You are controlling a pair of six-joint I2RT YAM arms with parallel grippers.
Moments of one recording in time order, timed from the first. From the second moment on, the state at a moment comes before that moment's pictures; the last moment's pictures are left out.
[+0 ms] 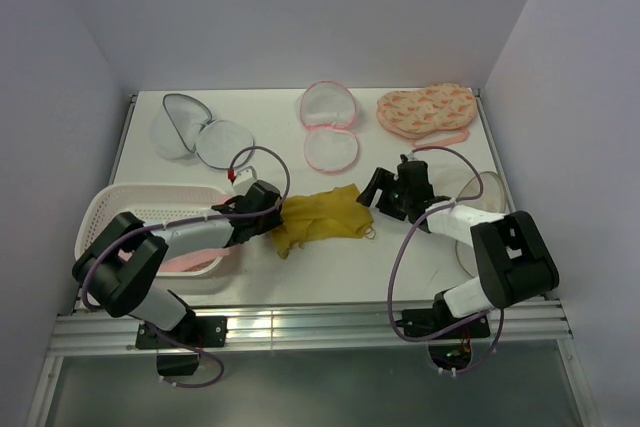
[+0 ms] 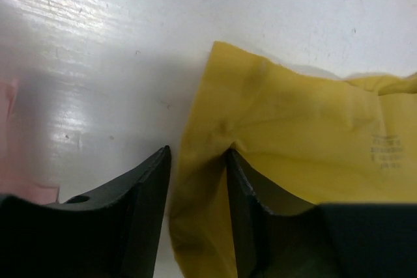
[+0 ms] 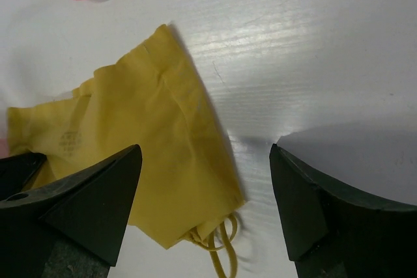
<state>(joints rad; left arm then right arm) -0.71 1.50 0.67 -0.09 -0.36 -0.99 0.29 1.44 0.56 0.10 -0.15 0.67</state>
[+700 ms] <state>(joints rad) -0.69 1.52 0.66 -0.02 -0.30 -0.98 0.29 1.55 0.55 0.28 -0.24 0.73</state>
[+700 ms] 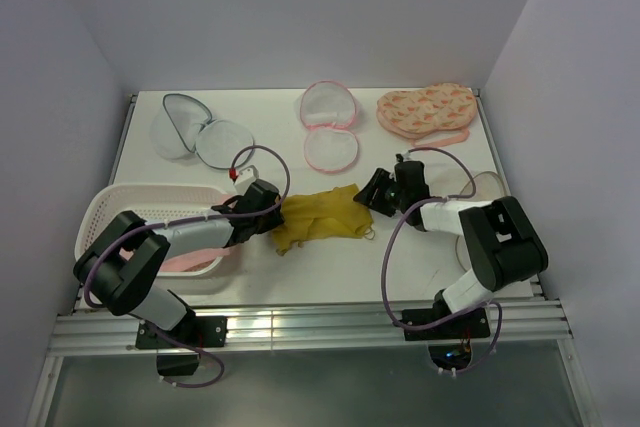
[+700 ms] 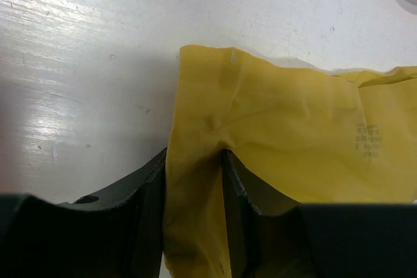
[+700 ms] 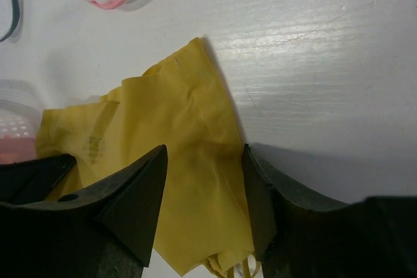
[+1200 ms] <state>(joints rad) -0.69 1.51 0.66 0.00 -0.28 -0.96 0.29 1.58 0.55 0.27 -0.23 0.74</state>
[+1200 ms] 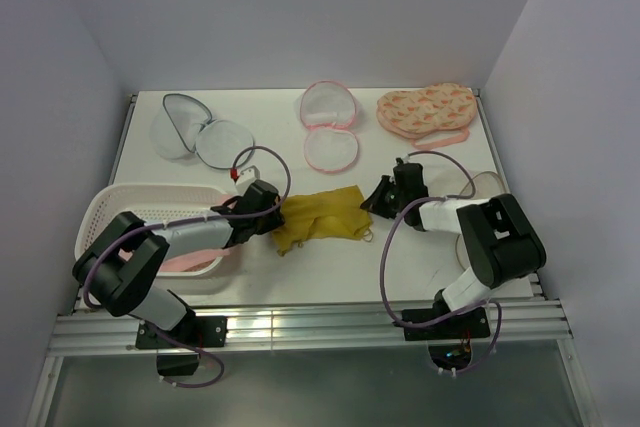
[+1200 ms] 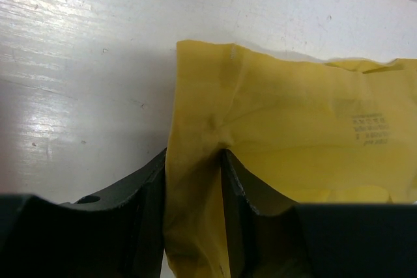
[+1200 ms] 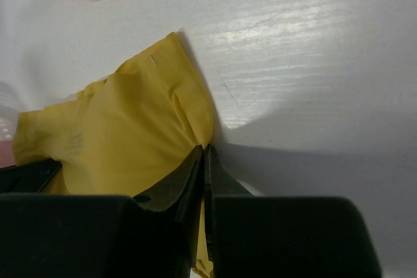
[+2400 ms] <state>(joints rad) -0.87 1.55 0.68 0.13 -0.23 -1.02 0.61 1.23 0.79 -0.15 -0.06 0.75</state>
